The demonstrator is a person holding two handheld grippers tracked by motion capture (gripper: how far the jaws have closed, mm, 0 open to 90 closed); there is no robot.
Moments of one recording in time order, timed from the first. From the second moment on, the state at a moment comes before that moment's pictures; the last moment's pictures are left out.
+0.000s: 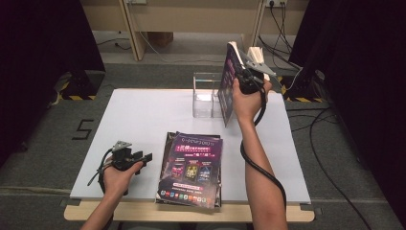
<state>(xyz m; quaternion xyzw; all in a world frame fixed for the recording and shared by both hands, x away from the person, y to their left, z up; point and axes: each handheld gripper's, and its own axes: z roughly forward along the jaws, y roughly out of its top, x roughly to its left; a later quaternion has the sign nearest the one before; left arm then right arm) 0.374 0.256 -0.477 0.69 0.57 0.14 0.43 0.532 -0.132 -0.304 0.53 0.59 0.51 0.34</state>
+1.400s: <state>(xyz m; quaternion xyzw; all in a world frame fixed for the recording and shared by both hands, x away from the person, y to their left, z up) 0.374 0.257 -0.479 0.69 0.57 0.14 0.43 0.556 -0.126 -0.313 0.54 0.58 0.49 0.36</state>
